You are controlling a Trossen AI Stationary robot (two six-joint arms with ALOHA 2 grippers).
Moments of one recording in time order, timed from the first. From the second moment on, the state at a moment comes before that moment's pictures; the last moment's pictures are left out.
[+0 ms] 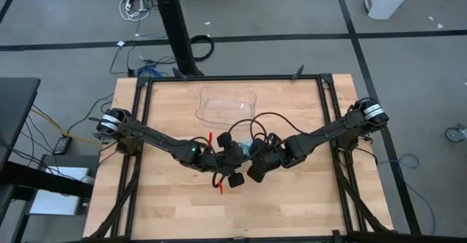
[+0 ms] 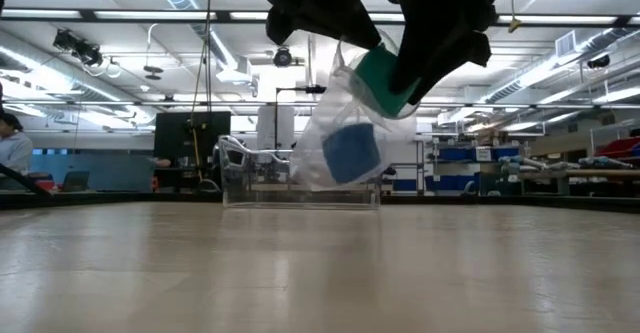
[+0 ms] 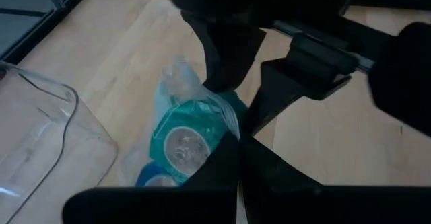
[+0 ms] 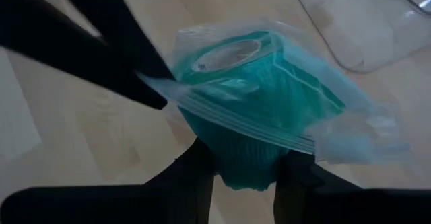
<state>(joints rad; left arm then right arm) -0.34 1.77 1.32 -0.24 -0.52 -0.34 0.36 1.67 1.27 -0.69 0.42 0.83</state>
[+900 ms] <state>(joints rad) -0.34 1.76 1.32 -0.17 -0.45 -0.32 0.37 1.58 1.28 -0.65 0.35 0.66</state>
